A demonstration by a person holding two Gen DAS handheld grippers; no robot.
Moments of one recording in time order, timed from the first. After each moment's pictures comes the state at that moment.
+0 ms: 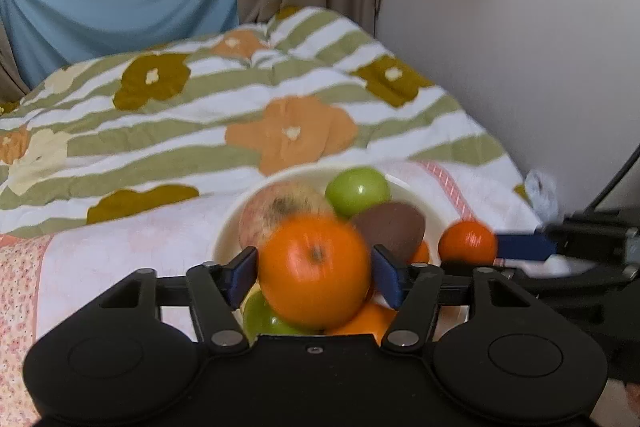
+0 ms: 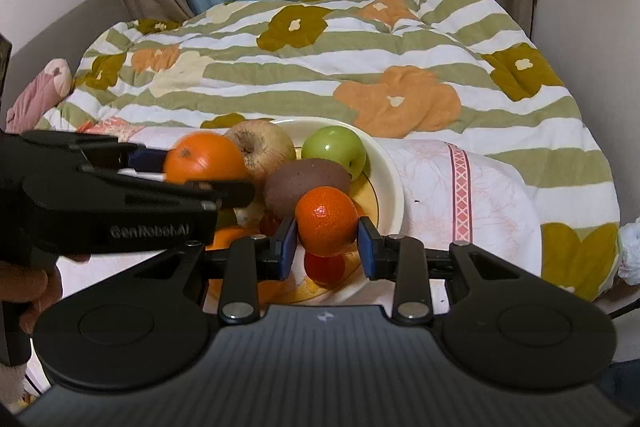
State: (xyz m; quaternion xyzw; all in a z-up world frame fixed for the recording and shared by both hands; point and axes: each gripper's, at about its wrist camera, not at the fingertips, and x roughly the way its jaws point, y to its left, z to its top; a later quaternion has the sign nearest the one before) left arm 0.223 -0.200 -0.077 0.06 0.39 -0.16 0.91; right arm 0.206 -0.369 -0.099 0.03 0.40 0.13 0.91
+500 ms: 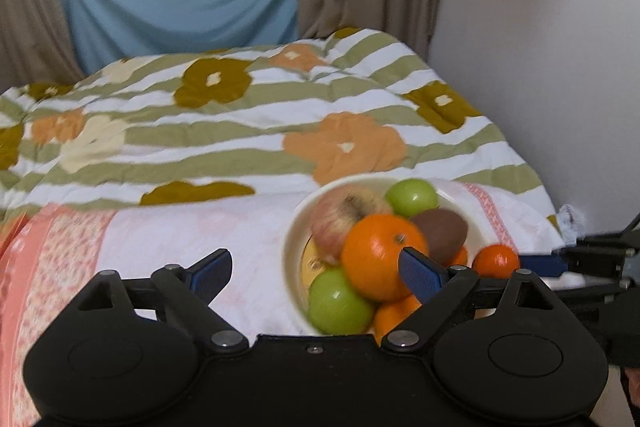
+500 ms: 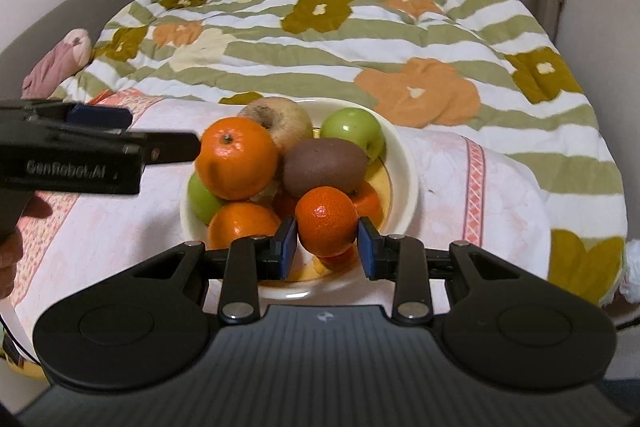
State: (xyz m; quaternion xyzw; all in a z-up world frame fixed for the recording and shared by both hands) left arm 0.195 -0.167 -0.060 0.03 0.38 -0.08 0.92; right arm 0.205 -0.361 -0.102 0.00 0.40 0.18 0.90
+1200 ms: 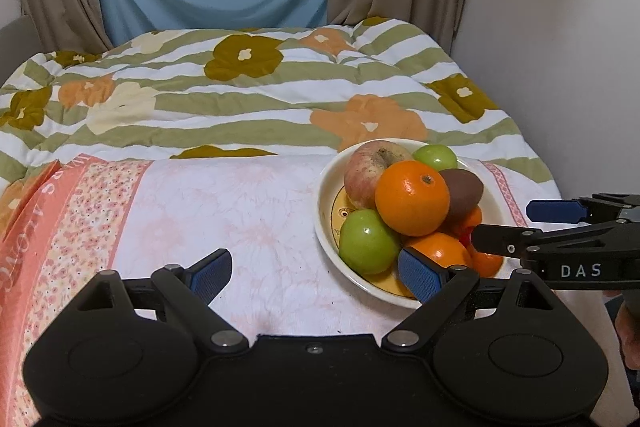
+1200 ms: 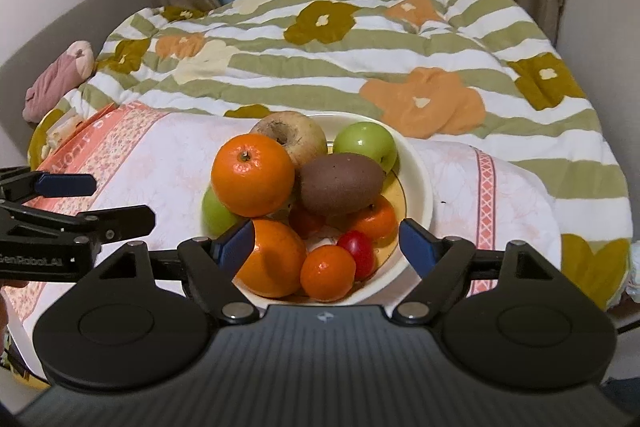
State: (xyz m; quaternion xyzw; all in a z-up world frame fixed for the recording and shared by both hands) left arm 0.154 -0.140 -0.060 0.01 0.39 -0.05 0.92; right arm 0.193 -0.355 -0.094 0.02 0.39 0.15 0.91
